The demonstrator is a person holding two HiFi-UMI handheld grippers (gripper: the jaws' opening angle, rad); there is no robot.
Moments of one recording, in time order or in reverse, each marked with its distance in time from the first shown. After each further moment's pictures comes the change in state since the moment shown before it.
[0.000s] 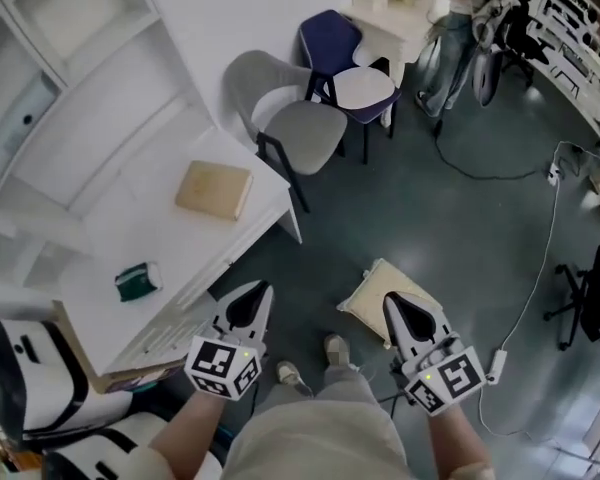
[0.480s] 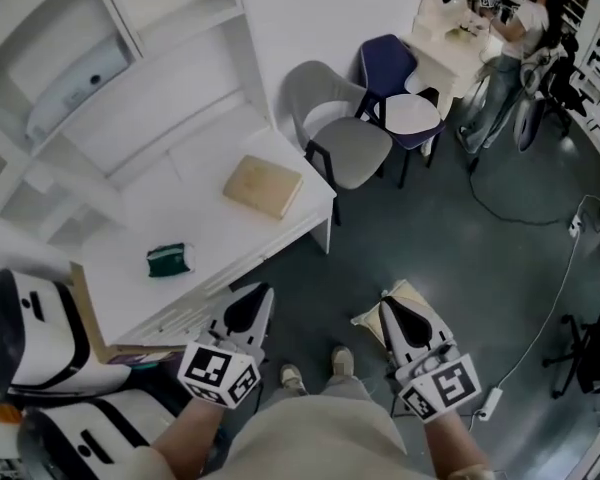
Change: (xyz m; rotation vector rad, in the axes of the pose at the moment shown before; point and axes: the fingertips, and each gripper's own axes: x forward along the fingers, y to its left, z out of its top) left arm -0.086 0.026 0.052 -0.044 -0.124 0.162; right arm 0.034 0.073 0.038 -0.076 -0.025 0.169
